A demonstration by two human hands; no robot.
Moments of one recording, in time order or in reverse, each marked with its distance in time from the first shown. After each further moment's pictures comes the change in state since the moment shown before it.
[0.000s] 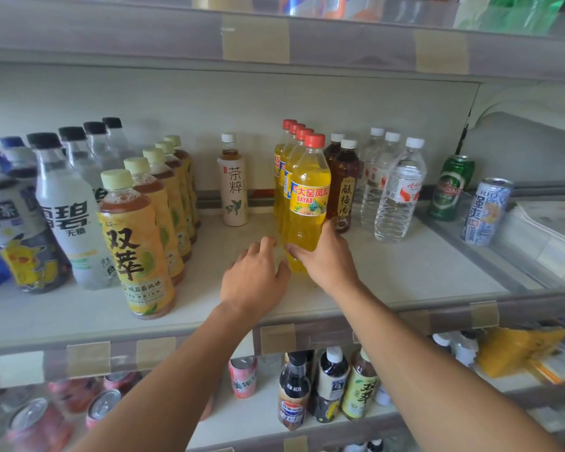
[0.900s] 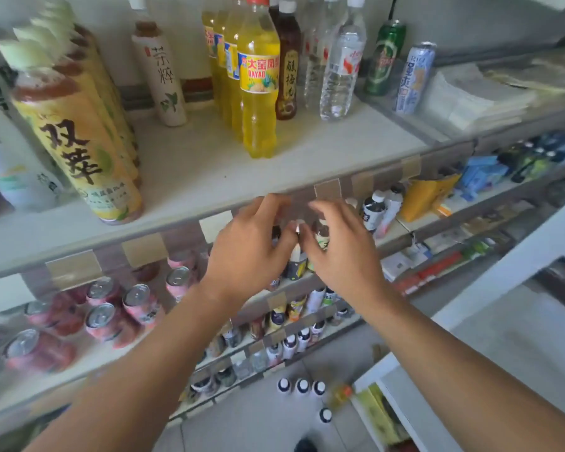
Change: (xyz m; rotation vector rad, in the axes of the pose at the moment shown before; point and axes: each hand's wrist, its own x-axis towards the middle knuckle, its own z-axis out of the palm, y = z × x) left_hand -0.136 0.004 -0.040 -0.443 -0.138 0.430; right_hand -0.208 0.018 -0.030 -0.258 0.232 -0.207
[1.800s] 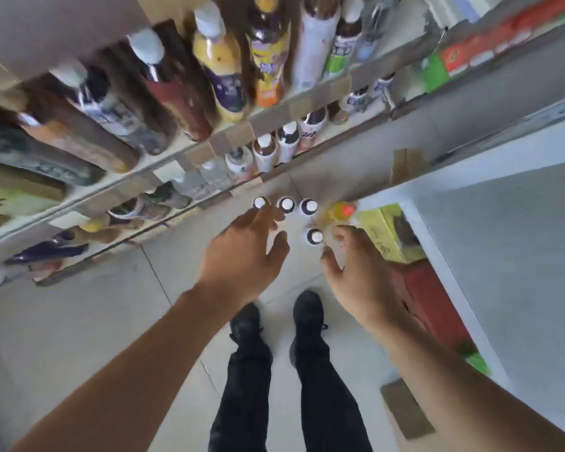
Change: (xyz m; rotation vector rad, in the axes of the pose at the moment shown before) left_hand -0.301 -0.174 0.367 0.027 -0.672 -0.538; right_hand -0.430 0.233 0.209 -0.043 -0.647 0.712
